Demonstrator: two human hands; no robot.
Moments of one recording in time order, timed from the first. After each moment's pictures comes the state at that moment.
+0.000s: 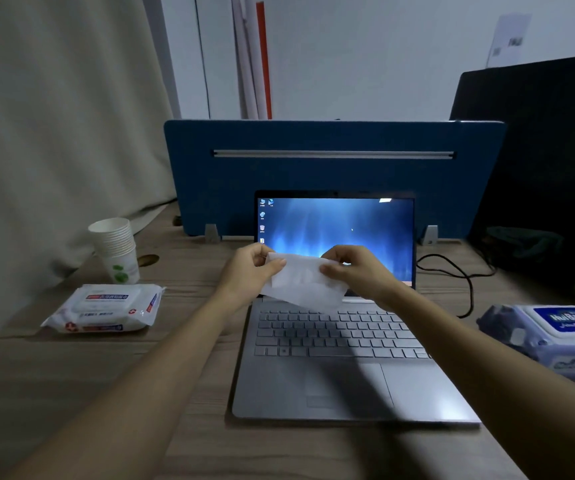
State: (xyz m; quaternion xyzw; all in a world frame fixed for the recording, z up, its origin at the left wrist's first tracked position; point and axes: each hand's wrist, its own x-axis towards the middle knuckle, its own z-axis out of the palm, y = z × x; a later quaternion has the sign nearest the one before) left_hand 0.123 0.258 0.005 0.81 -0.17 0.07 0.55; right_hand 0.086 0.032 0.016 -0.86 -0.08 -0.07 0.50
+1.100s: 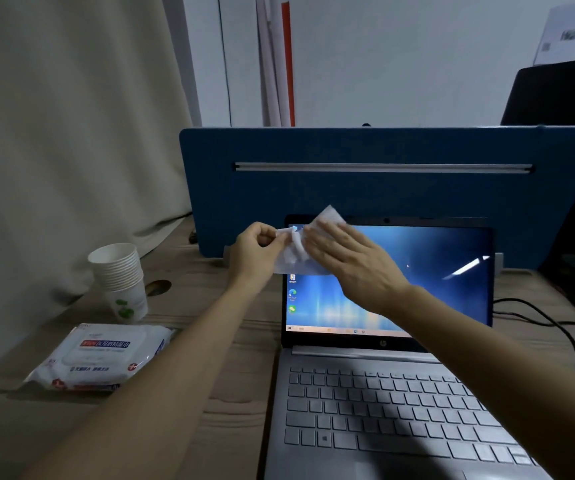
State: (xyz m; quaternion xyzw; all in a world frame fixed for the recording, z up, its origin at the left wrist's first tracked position) left_hand 0.256 0.268 0.023 0.78 -0.10 0.23 0.58; right_hand 0.211 0.062 0.024 -0.86 -0.32 -0.36 -0.16
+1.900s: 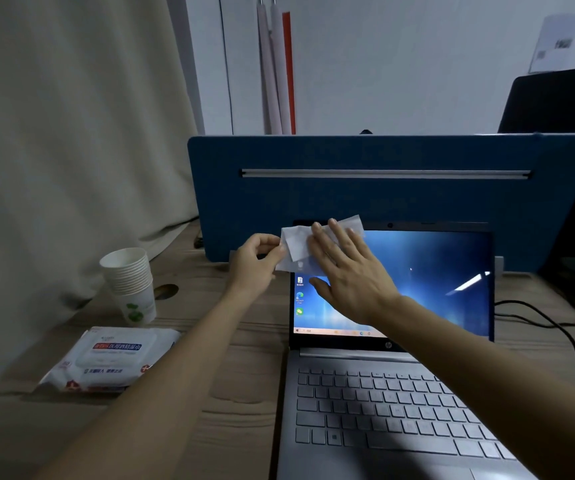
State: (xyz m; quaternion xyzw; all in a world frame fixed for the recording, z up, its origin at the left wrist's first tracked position) left_hand 0.247 0.286 0.019 0.76 -0.11 0.15 0.62; right_hand 0.198 0.091 0.022 -0.94 -0.19 -0.25 -0.13
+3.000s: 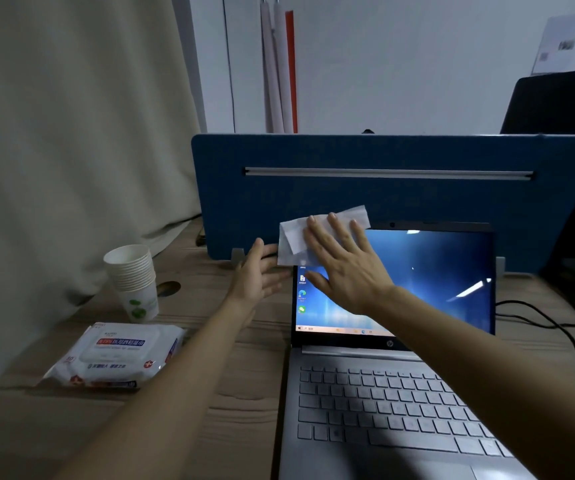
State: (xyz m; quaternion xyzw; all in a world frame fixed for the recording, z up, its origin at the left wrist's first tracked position) left_hand 0.223 0.291 0.014 0.66 -0.07 -0.02 0.74; right_hand 0.215 0.095 0.021 -0.94 -0.18 -0.26 -0.12
